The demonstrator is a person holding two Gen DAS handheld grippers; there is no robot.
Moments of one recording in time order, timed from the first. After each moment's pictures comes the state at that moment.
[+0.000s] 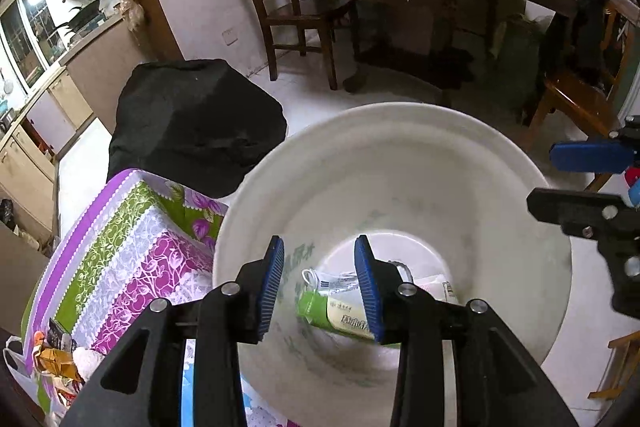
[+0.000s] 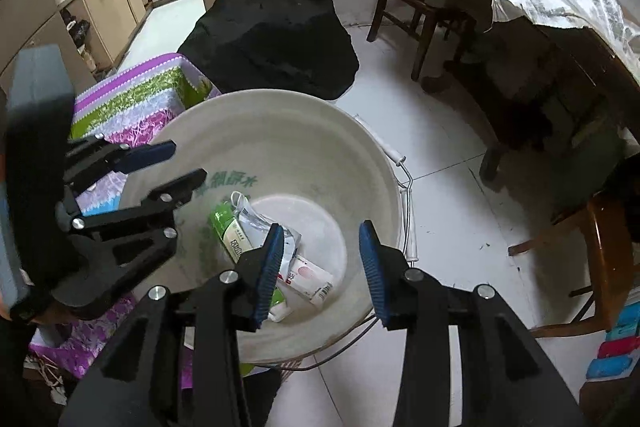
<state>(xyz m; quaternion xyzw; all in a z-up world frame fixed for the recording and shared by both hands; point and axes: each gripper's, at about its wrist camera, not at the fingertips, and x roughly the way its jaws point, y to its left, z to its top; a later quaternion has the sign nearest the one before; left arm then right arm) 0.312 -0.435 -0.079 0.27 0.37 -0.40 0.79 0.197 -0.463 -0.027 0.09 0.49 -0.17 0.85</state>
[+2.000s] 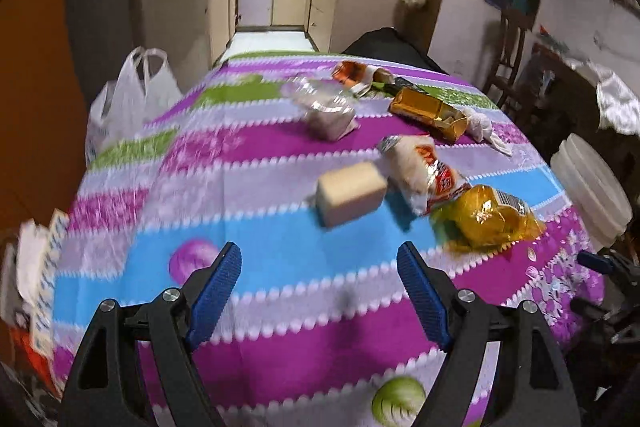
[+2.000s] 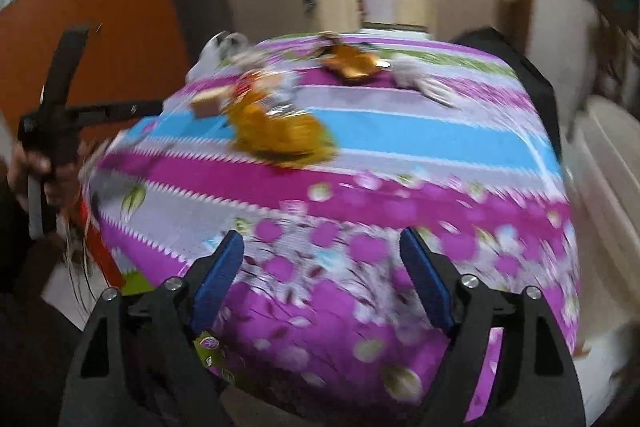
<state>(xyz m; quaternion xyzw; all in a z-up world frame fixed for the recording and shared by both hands) 0.256 0.159 -0.099 -0.01 0.40 -0.13 0.91 0.157 -0.131 -0.114 -0.03 0.37 0.18 0.91</state>
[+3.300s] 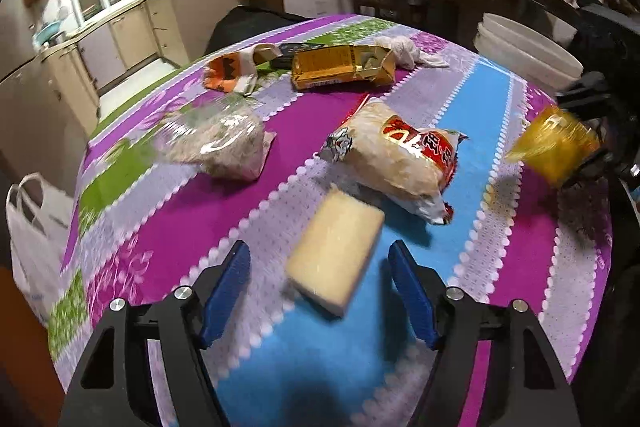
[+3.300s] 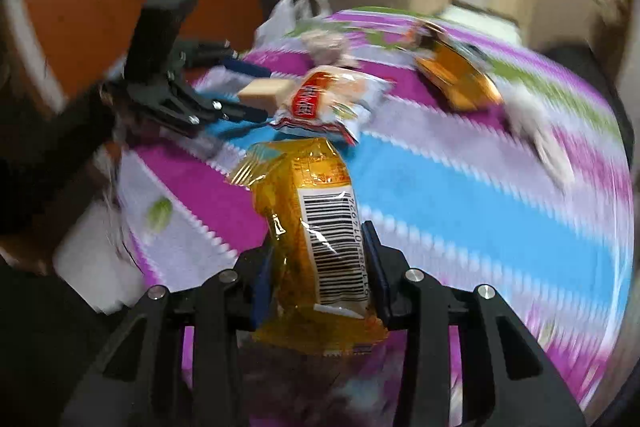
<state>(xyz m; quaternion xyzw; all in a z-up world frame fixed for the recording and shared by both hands) 0.350 0.118 -0.134 0.21 0.38 -0.36 0.82 0.237 -0.105 -0.102 -0.04 0.44 0.30 0.85</state>
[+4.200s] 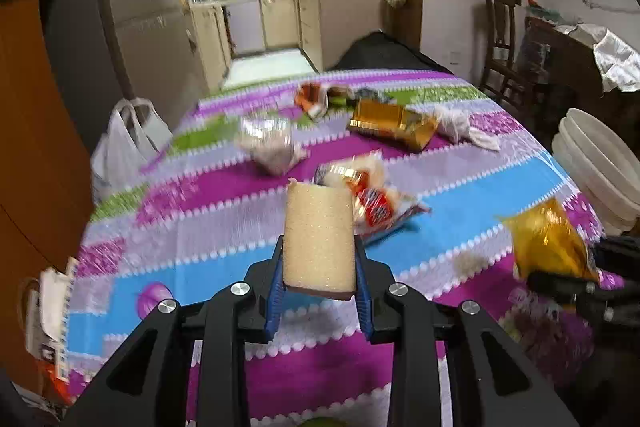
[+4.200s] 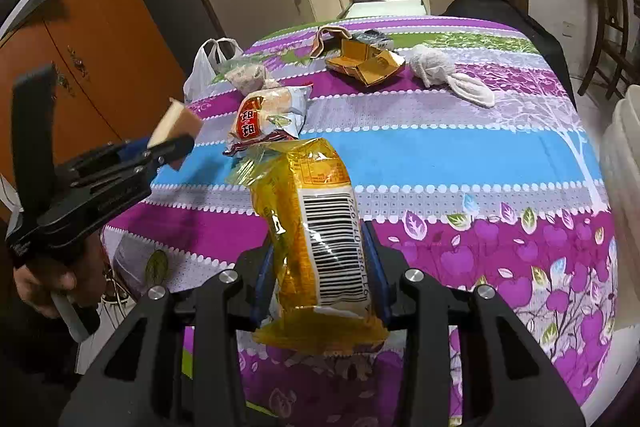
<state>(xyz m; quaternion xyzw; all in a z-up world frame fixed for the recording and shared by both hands) 0.255 0.058 -0.081 0.09 0.36 -0.10 0.92 0.204 -0.119 -0.095 0.07 0.42 0.16 0.89</state>
